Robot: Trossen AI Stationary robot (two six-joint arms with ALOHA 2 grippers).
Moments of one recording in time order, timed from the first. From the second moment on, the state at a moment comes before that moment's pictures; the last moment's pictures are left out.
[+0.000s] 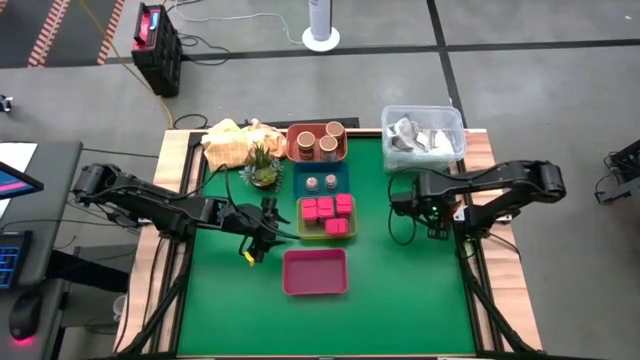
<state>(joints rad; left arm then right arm) -0.14 1.20 0.62 -0.04 -0.16 0.28 -0.07 1.38 0.90 -1.57 0.13 0.22</state>
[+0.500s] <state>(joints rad) -0.14 1.20 0.62 -0.02 -0.20 0.31 -0.05 1.35 0.81 -1.56 0.19 0.24</state>
